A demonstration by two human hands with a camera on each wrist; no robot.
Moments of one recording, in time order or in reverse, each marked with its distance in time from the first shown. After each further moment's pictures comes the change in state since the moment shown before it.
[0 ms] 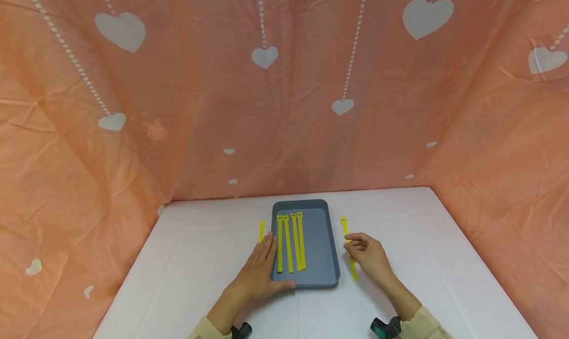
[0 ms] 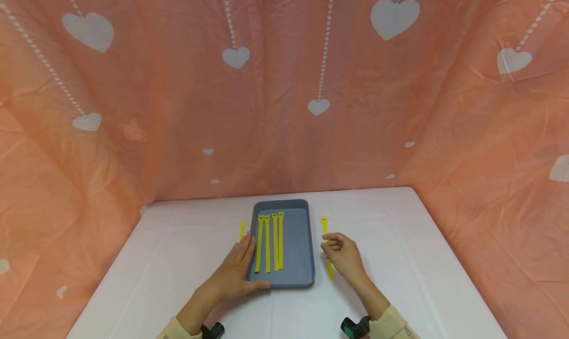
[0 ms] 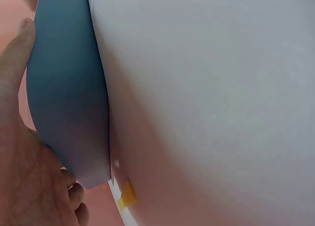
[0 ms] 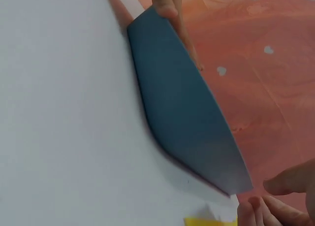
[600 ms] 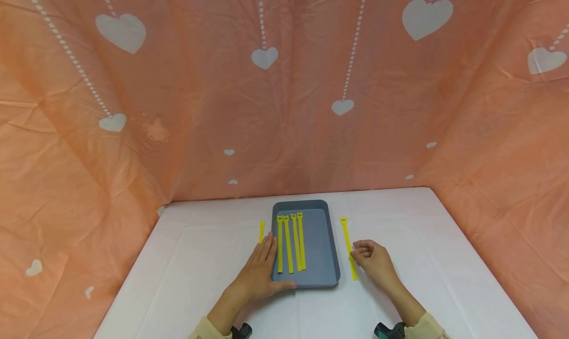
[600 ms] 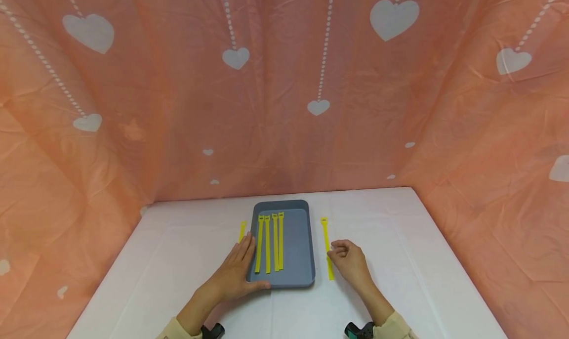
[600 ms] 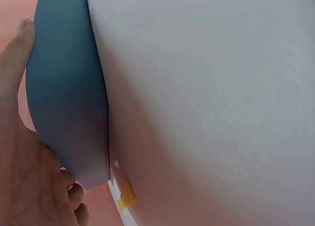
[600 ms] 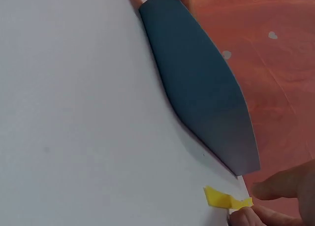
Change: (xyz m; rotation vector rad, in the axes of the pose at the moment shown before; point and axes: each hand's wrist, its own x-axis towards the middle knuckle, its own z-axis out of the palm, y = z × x) left_hand 0.000 -0.001 0.000 -0.007 -0.001 0.000; right_hand -0.009 0.010 -0.011 -0.149 0.027 0.038
